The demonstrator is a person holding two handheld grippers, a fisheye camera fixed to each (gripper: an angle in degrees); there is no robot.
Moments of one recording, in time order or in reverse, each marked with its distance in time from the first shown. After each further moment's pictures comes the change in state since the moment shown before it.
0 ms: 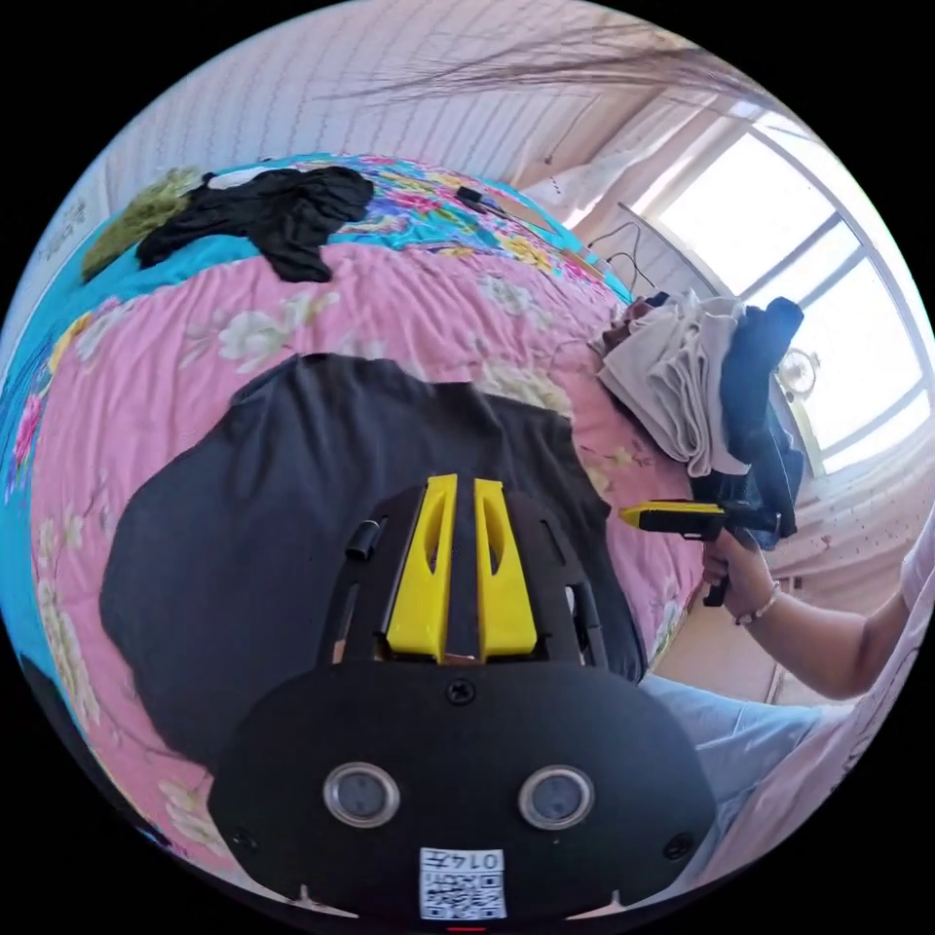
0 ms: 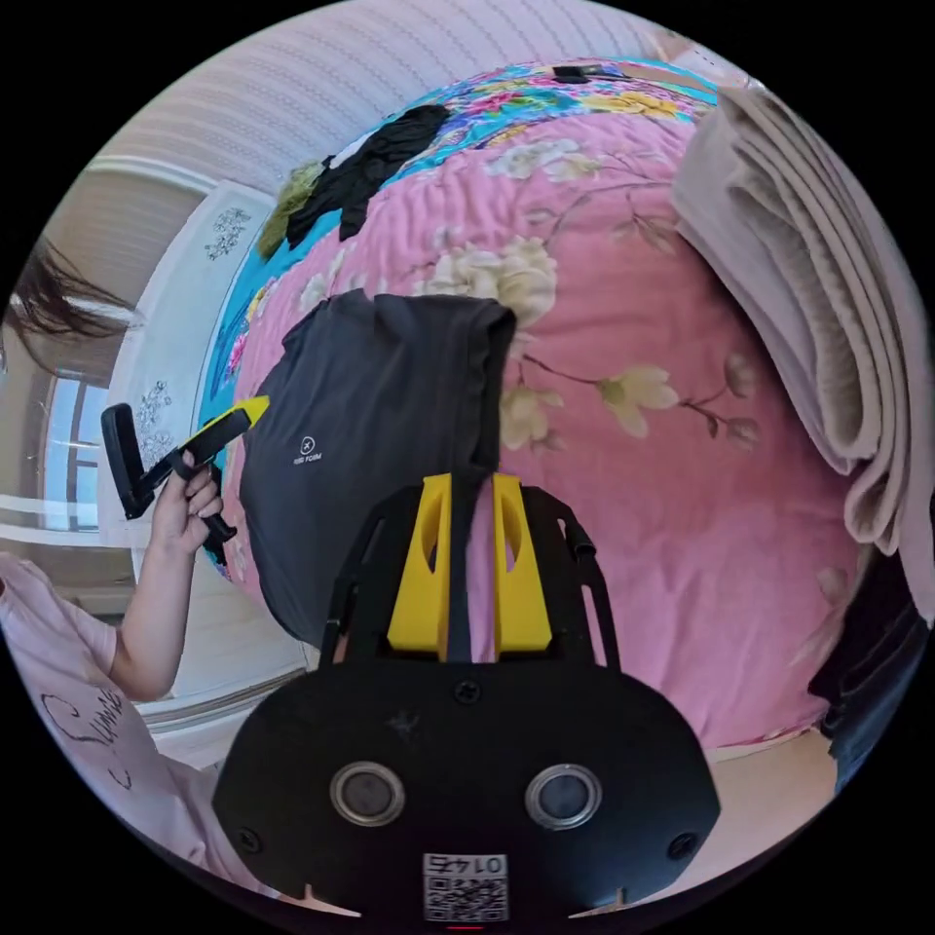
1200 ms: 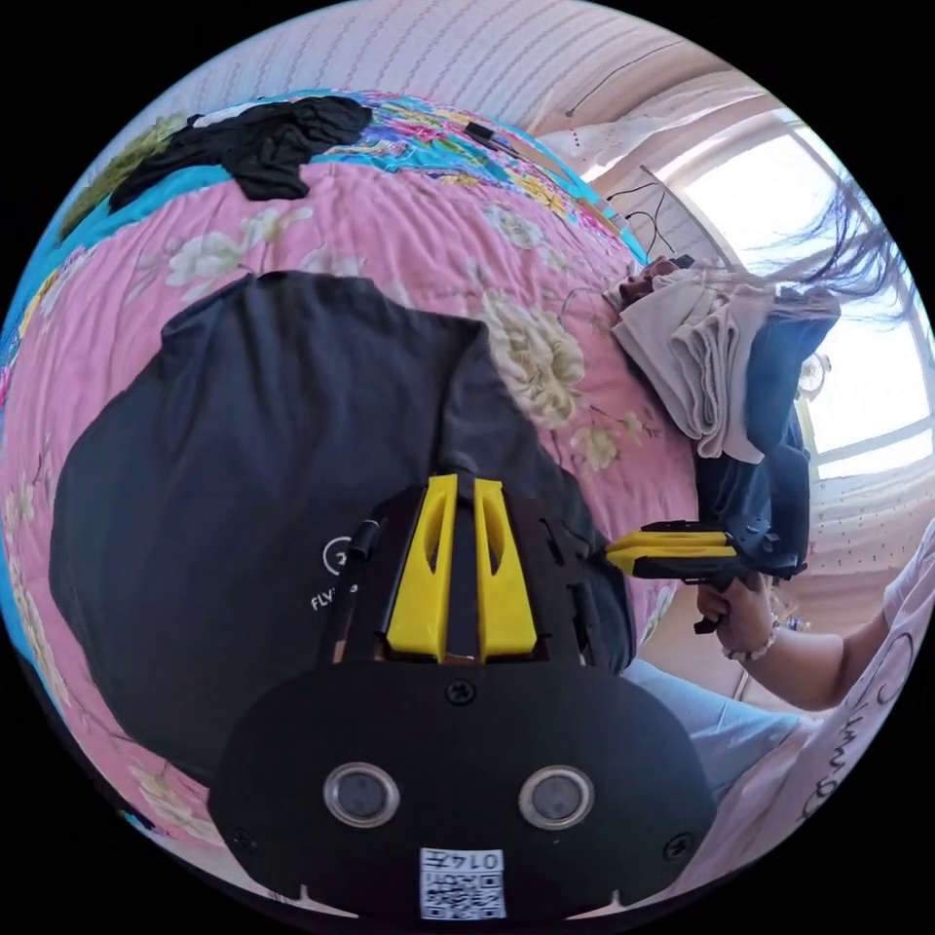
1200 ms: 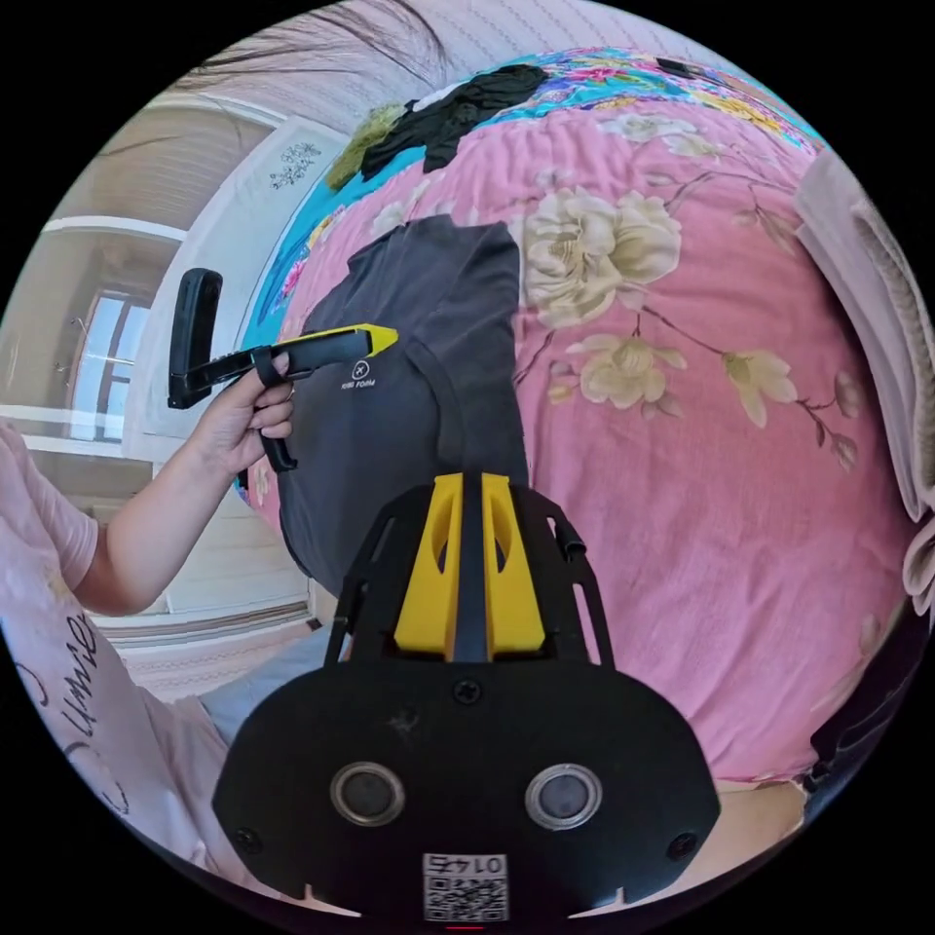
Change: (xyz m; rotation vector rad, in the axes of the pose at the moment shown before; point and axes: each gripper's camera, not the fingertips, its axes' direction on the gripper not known) left arm -0.017 0.002 0.087 -0.147 0.034 -0.115; right arm -0.004 0.026 0.040 -0.119 -0.098 -0.185
